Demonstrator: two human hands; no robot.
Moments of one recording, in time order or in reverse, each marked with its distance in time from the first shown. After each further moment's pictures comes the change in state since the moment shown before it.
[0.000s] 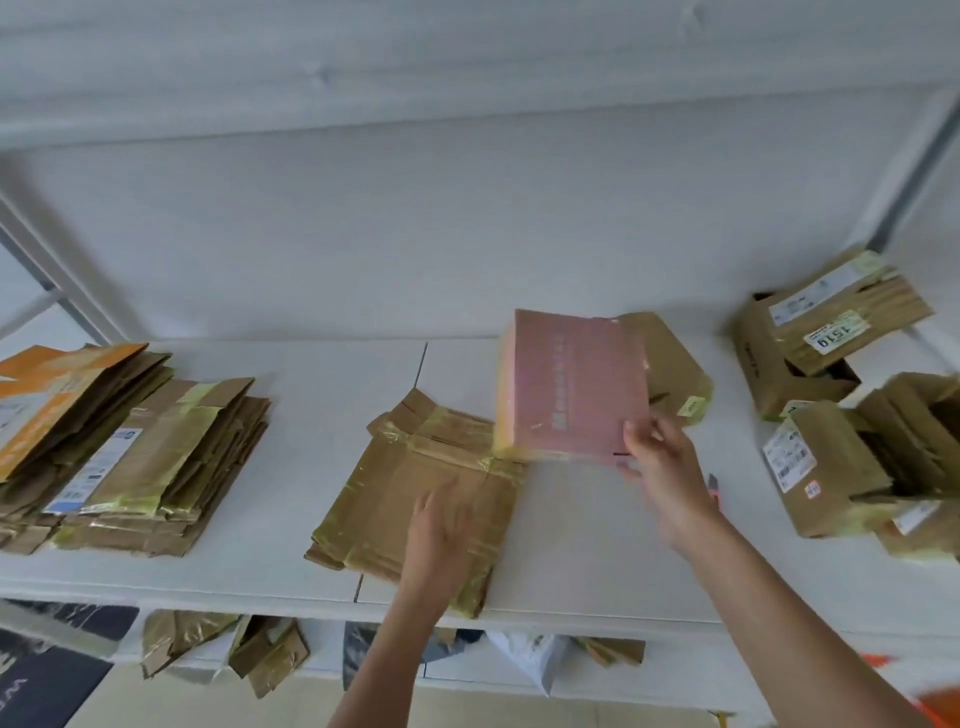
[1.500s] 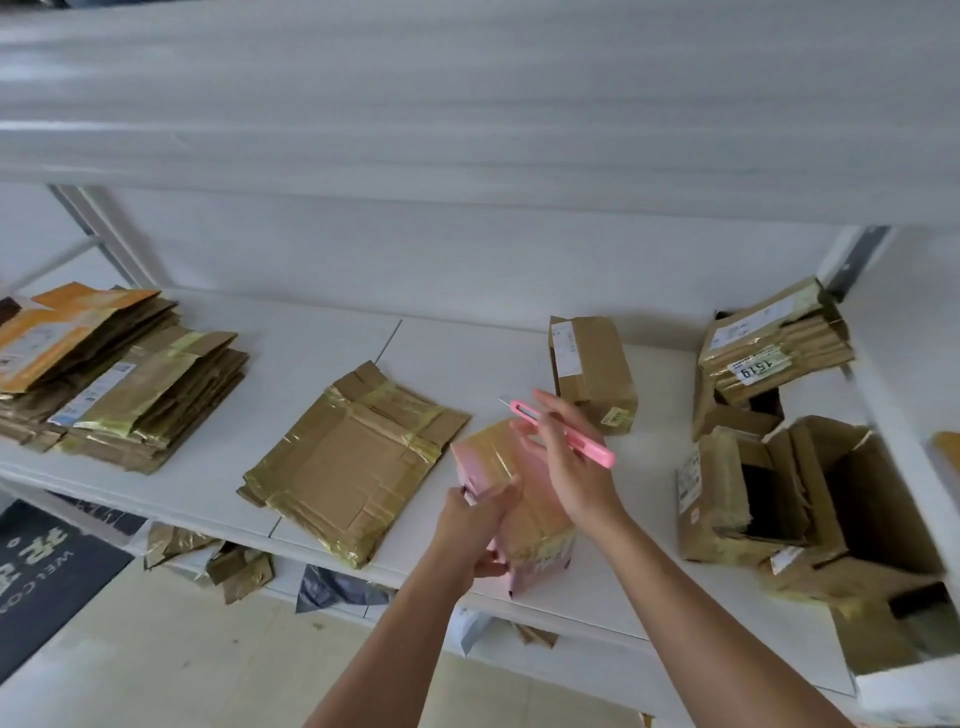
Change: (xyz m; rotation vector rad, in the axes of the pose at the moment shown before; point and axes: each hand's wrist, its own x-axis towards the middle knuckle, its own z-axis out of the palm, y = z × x) left_hand -0.031 0.131 0.138 -0.520 -0.053 -0.635; right_hand 0.019 -0.021 -0.069 0.057 -0.326 -0.223
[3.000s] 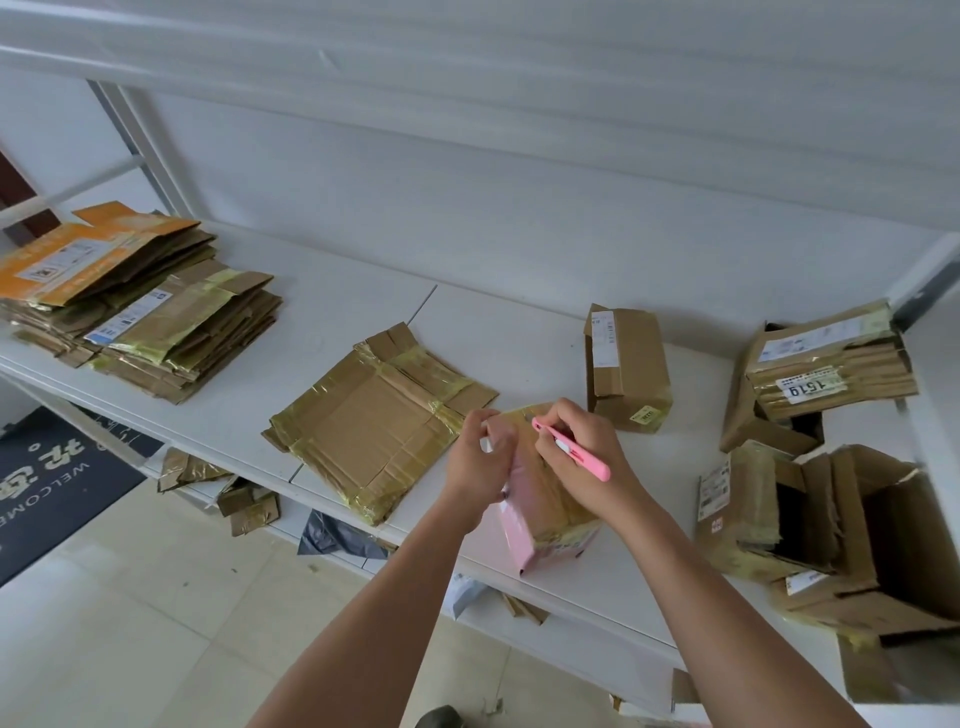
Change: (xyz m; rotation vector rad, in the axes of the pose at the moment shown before) left_hand 0.013 0.022 -0.016 -0.013 0.086 0.309; right_hand 0.014 0.007 -0.001 -0.672 -0.361 -0.280
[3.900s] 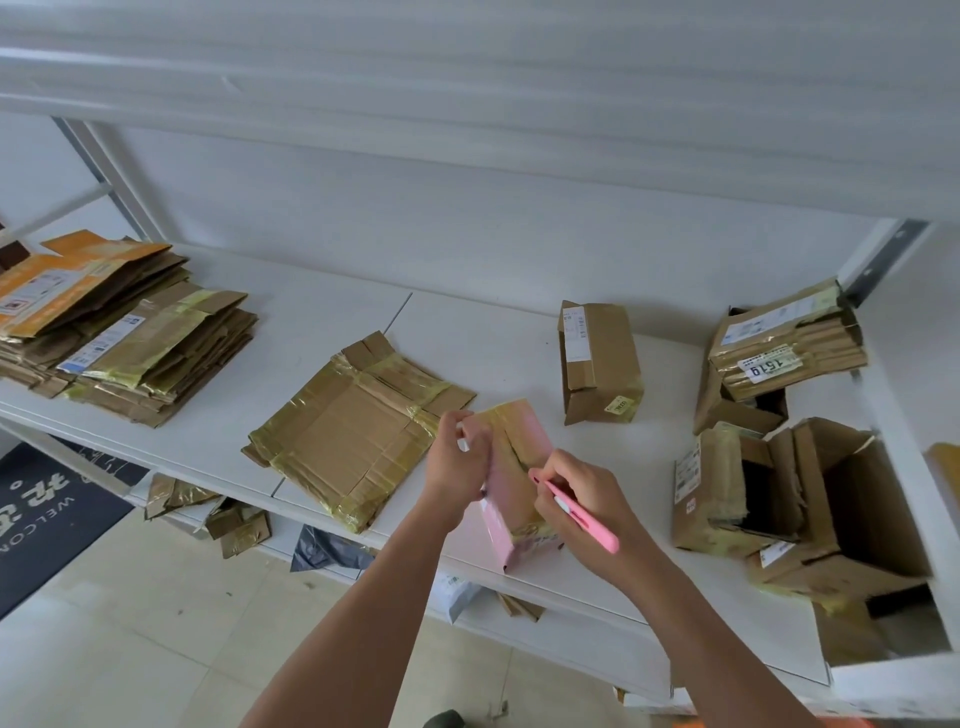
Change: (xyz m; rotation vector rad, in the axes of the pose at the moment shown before) left_hand -0.004 0.001 0.007 0.058 0.053 0.042; right_hand -0.065 -0.010 -0.017 0.012 -0.068 0.049
